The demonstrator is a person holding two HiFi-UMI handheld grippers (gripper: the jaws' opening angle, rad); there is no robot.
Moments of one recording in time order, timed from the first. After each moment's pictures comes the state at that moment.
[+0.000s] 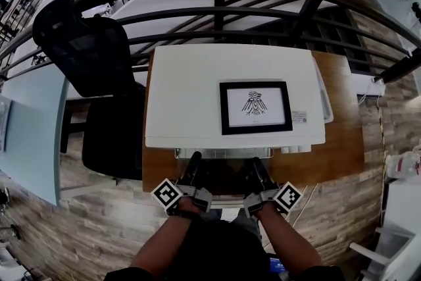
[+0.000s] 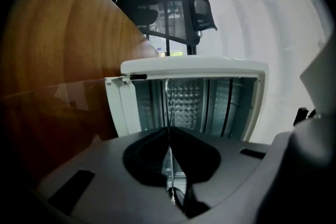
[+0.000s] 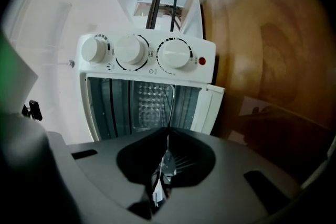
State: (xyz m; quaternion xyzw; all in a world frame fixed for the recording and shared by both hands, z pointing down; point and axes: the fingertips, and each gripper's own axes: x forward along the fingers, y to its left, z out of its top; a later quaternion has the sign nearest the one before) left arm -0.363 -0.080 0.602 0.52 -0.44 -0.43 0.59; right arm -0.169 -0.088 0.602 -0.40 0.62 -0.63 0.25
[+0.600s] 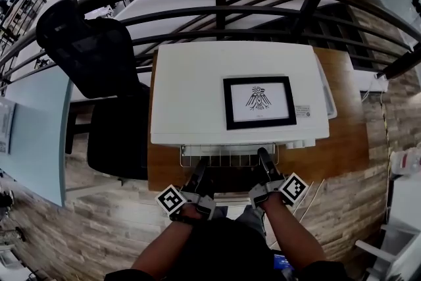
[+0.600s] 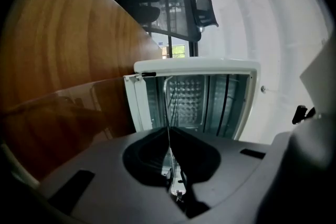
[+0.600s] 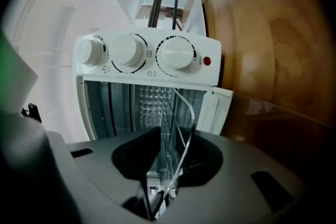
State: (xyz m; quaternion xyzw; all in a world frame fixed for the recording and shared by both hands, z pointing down) left arm -0.356 -0.047 0.606 0.53 -0.43 -0.40 0.61; right arm -0.166 -0.102 0.602 -0.40 0.62 -0.62 0.27
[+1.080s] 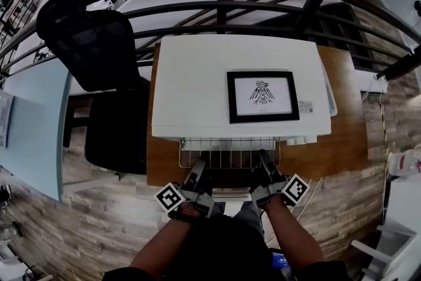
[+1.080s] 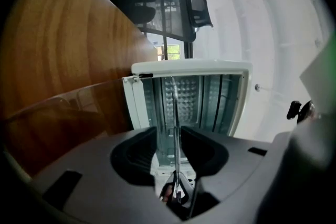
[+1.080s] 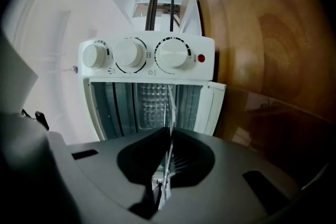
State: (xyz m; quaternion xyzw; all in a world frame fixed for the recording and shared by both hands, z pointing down) left arm -0.358 -0.040 0.605 0.55 -0.42 -0.41 0.59; right arm -0.168 -0.088 0.599 -0.37 0.62 -0.64 0.28
